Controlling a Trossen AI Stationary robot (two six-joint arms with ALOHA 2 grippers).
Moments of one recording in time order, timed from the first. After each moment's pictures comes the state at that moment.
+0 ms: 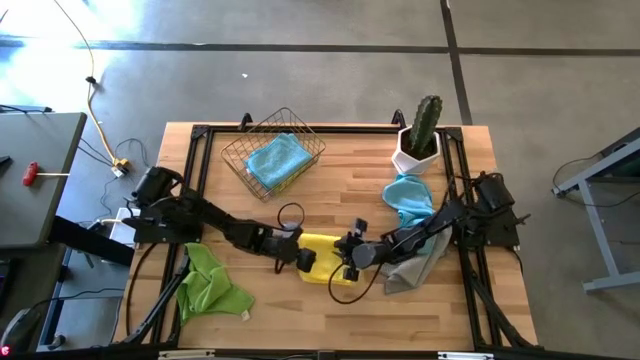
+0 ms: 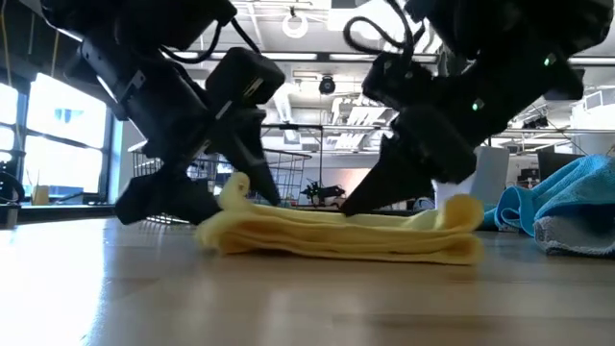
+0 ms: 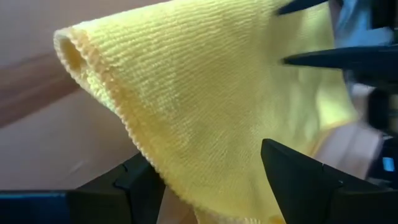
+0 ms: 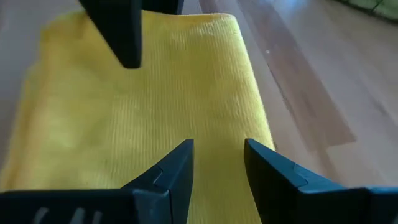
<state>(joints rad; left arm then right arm) -0.21 1.79 0.77 0.16 -0.18 -1.38 0.36 1.86 0.81 0.31 0.46 0.29</state>
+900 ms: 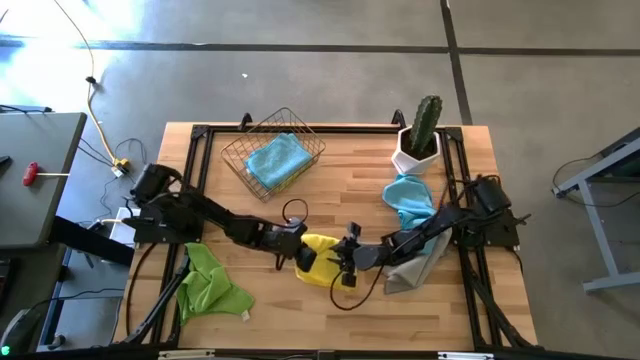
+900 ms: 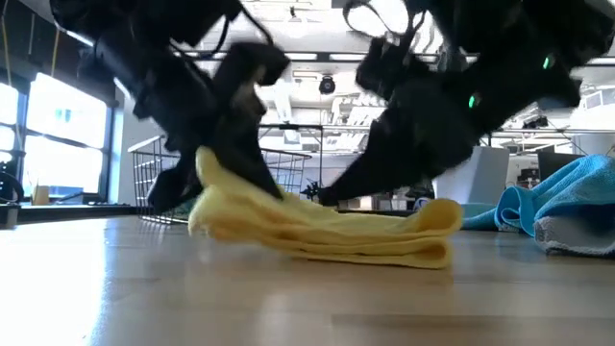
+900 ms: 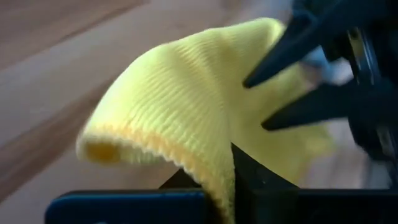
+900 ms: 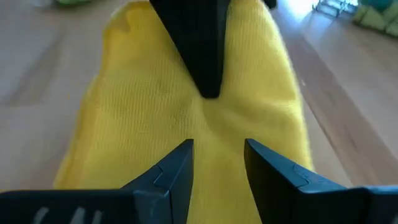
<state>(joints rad) -0.17 1.76 0.77 0.22 -0.20 -1.16 0.37 1.90 0.81 0.48 0.41 0.25</state>
